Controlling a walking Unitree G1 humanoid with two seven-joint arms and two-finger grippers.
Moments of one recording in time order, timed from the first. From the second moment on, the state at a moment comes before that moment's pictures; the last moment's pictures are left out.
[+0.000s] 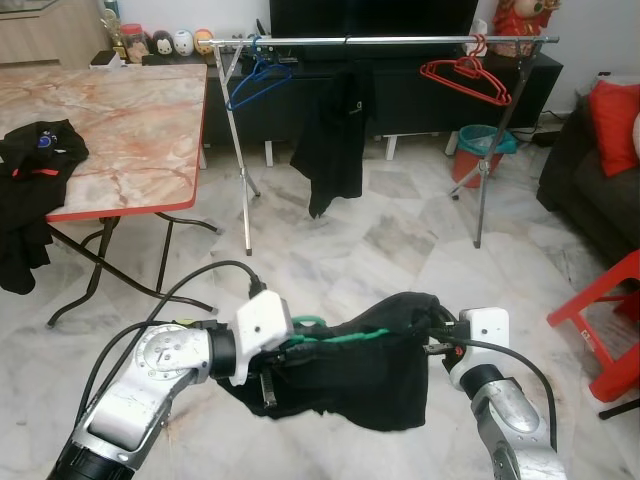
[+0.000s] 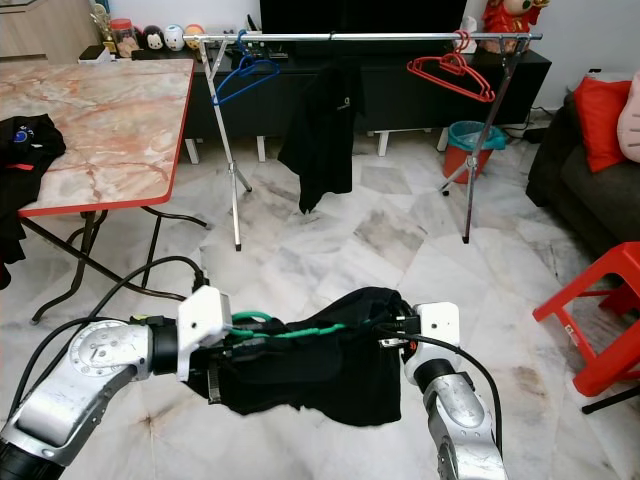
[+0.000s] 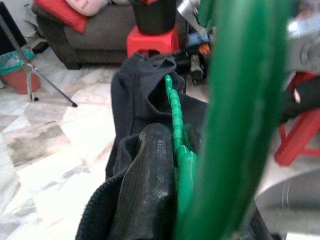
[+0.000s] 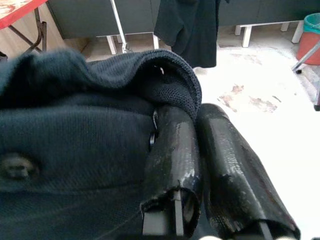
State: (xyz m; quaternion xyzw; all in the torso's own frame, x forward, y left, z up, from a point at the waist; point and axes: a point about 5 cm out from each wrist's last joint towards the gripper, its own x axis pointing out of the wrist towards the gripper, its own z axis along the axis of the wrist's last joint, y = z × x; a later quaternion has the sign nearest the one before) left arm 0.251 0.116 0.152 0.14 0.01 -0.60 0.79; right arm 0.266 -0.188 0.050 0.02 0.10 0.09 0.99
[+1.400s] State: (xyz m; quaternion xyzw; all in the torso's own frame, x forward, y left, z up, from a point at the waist) left arm 0.259 0.117 0.167 0.20 -0.03 -0.58 0.79; right arm 0.266 -0.184 0.050 0.03 0.09 0.12 0.99
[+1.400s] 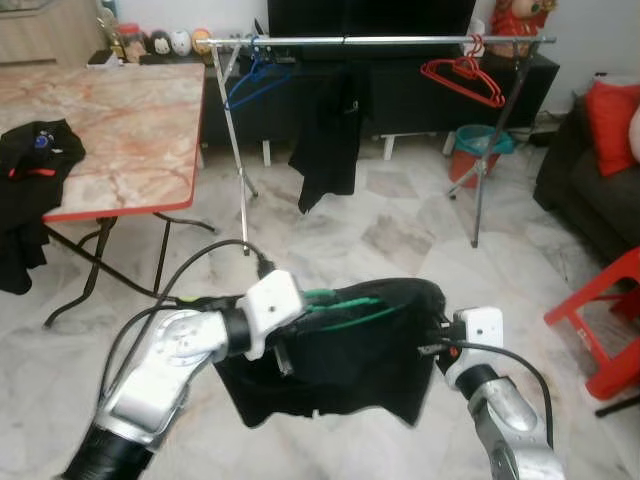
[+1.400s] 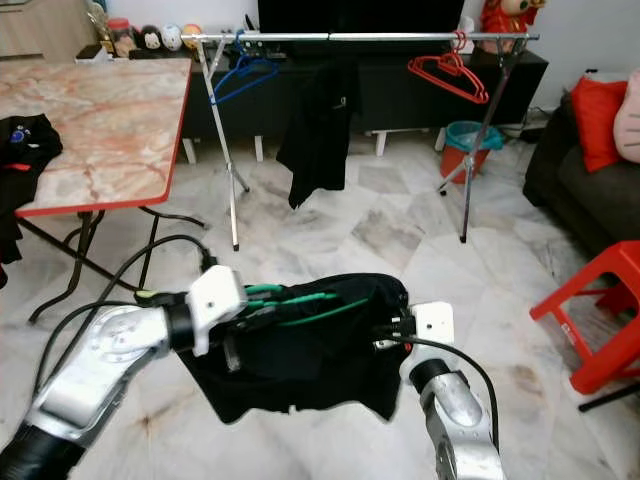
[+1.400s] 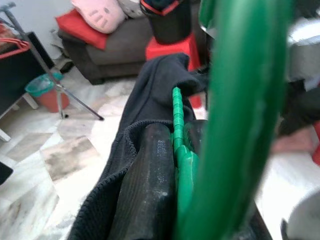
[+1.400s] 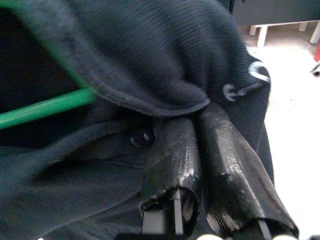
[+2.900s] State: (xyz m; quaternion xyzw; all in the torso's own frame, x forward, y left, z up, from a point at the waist) left arm 0.244 0.140 0.184 0.14 -0.05 -0.60 0.79; right arm 0.271 -0.198 0.041 0.04 0.12 0.12 0.98
